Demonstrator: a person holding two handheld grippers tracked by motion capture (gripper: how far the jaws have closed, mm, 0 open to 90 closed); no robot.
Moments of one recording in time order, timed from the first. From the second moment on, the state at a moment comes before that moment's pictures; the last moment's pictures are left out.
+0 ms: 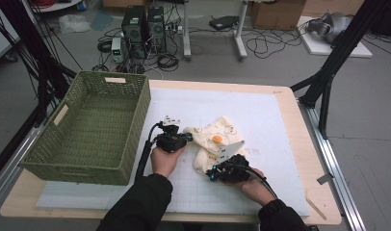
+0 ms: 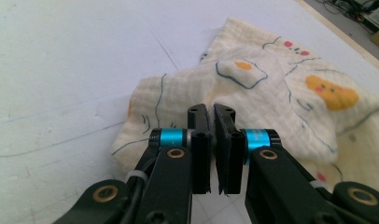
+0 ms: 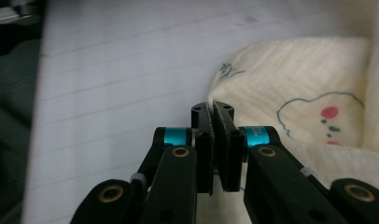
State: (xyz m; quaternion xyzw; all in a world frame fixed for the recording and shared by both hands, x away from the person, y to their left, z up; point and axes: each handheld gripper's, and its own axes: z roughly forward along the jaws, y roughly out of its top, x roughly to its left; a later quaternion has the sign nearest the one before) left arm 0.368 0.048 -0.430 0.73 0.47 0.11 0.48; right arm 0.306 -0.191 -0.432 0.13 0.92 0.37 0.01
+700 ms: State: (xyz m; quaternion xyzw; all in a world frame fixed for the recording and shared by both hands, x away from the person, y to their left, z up) left arm 0.360 0.049 -0.426 0.75 0.45 0.11 0.47; right arm 0.295 -0.230 -0.415 0.14 0.89 0.43 0.00
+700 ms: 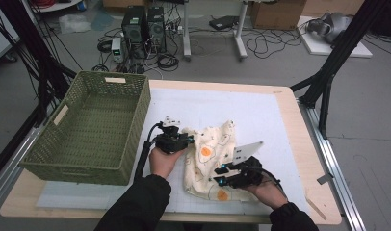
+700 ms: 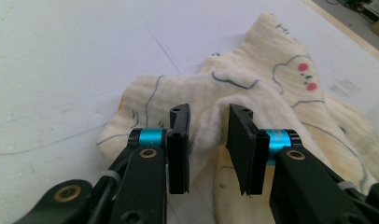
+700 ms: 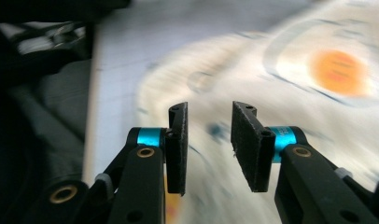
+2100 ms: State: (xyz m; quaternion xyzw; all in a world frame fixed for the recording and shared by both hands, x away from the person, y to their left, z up) left arm 0.327 0.056 -0.439 0.81 0.41 0.12 0.40; right arm 0.320 -0.293 -0.431 0.27 0.89 0.35 0.09
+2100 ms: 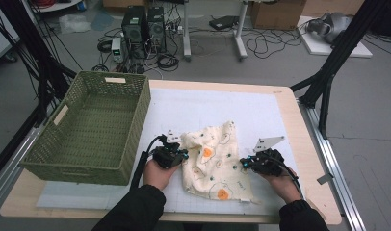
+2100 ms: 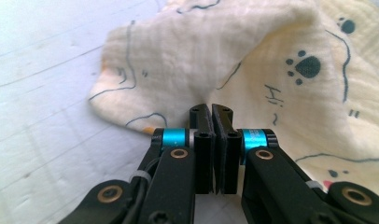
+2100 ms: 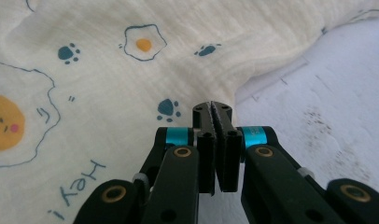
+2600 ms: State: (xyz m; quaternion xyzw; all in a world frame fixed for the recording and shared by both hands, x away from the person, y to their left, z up) left arm 0.317 0.076 -0.445 0.80 0.43 0.11 0.40; right arm 0.318 -0.304 -0.432 0.30 0.88 0.36 0.09
